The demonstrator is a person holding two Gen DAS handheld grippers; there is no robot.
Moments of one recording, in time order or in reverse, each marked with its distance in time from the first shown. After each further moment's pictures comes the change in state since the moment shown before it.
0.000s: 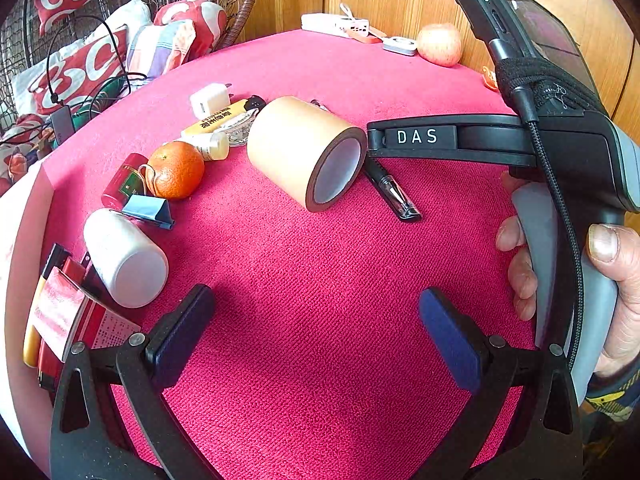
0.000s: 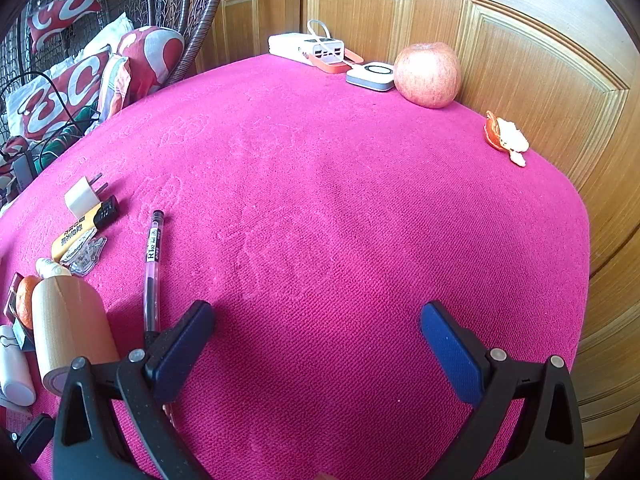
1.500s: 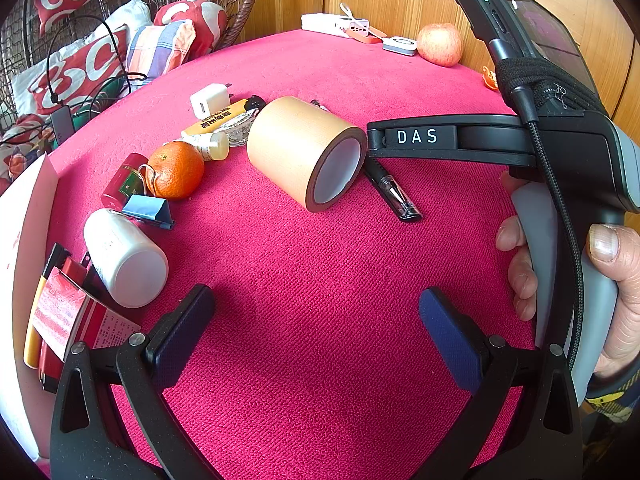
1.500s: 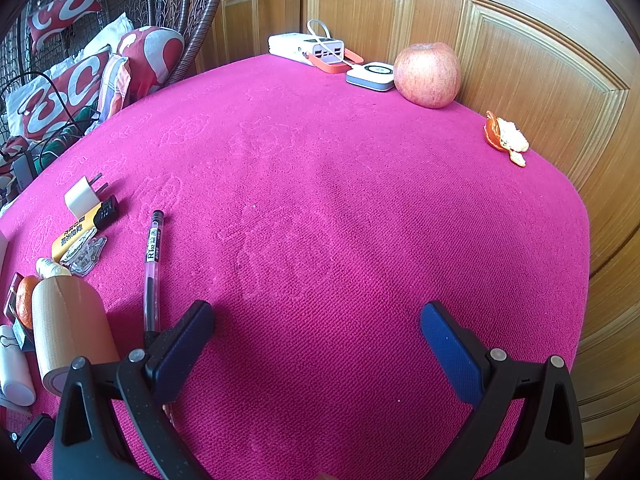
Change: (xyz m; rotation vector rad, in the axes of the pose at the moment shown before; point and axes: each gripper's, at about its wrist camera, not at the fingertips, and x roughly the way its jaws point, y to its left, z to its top) left arm 0.000 0.000 0.000 0.000 0.000 0.000; right arm 0.000 0.001 0.000 0.000 0.000 0.000
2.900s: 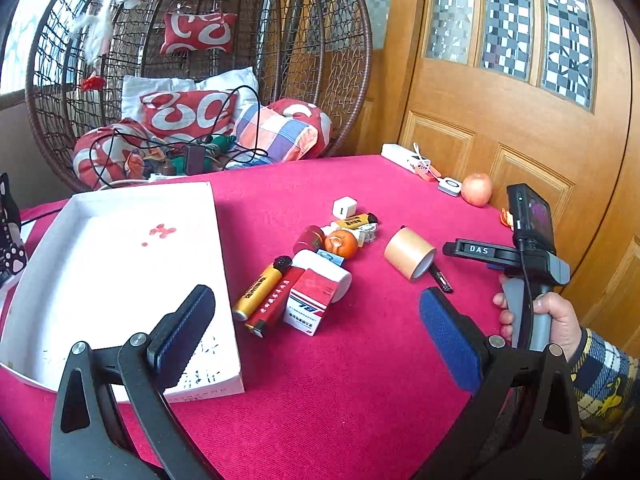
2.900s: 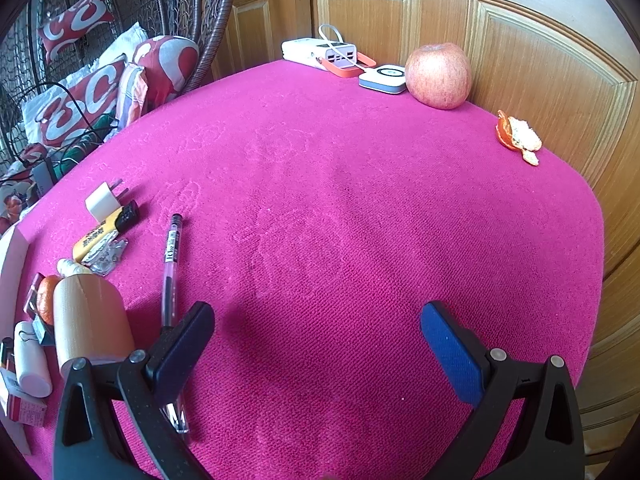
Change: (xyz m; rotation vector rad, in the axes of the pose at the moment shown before) left arm -0.153 0.092 -0.065 -0.263 -0.392 0.072; right arm -0.012 -0.015 -0.004 0.029 -0.045 0.212
